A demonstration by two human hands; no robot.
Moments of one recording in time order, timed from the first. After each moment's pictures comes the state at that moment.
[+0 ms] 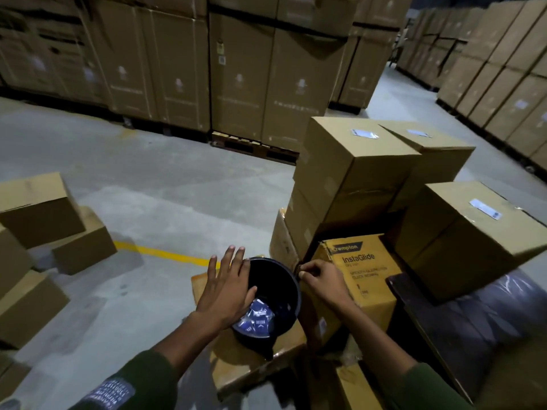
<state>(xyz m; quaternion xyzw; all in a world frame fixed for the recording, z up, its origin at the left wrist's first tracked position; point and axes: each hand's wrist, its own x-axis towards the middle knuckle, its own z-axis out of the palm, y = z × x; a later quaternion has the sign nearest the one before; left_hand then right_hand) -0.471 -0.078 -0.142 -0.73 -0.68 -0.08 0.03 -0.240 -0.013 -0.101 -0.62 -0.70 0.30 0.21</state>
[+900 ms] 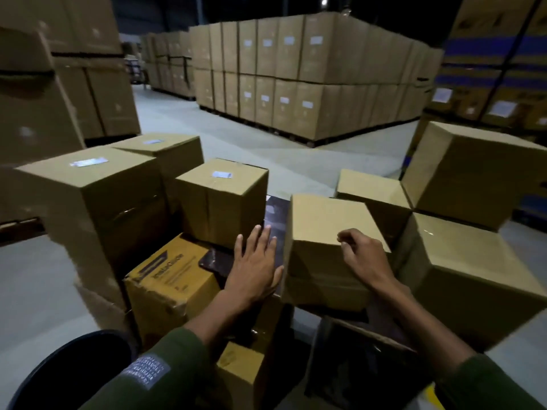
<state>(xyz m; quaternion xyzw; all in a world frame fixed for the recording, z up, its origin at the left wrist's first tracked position) -0.076 -0.135 -0.024 -0.95 -0.27 -0.12 0.03 0.126 -0.292 0.006 -0.82 -0.45 -0.06 0.35</state>
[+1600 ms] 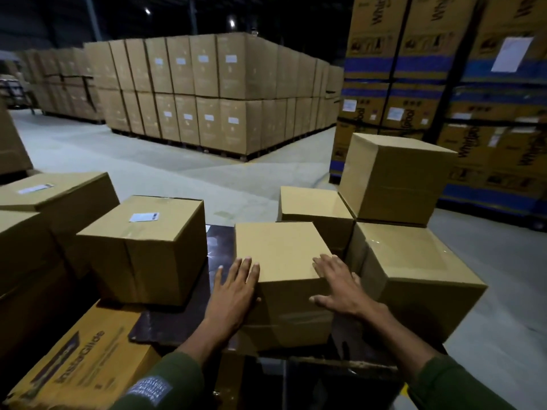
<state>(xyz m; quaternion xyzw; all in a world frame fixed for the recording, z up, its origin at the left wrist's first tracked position) 0.039 -0.066 -0.065 -0.98 -0.13 -0.12 0.04 0.208 -0.289 -0.031 -0.91 -0.39 0.05 0.12</state>
